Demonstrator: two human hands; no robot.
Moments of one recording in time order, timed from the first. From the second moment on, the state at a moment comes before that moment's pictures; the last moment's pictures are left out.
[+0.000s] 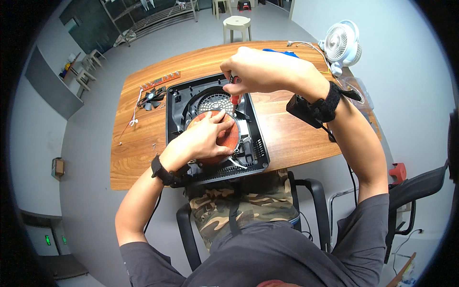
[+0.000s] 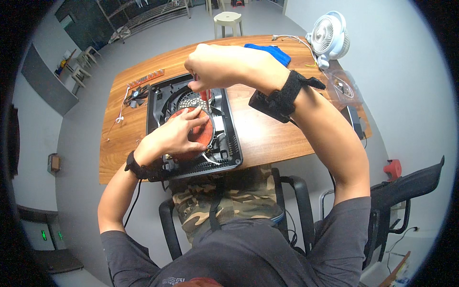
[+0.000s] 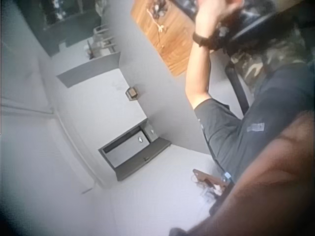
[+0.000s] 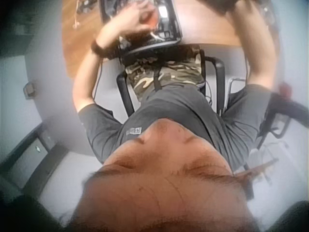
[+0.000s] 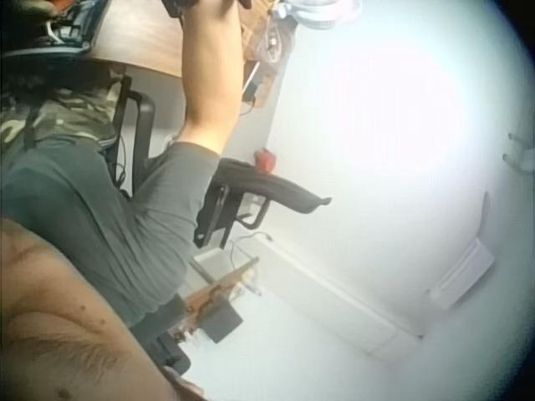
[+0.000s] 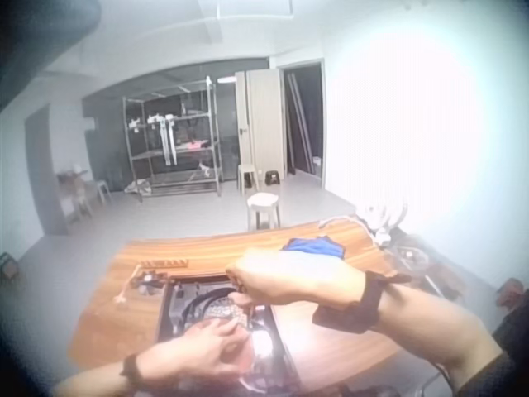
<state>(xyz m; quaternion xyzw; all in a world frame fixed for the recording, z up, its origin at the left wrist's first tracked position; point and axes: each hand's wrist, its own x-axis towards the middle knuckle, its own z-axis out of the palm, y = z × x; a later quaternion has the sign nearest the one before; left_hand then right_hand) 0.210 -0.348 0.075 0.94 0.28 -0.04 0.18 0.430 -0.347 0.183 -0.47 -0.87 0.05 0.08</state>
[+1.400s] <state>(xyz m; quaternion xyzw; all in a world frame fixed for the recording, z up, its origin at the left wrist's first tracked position) 0.206 -0.343 0.064 0.95 0.28 -0.01 0.15 0.439 -0.349 0.183 -0.44 -0.89 0.06 0.10</state>
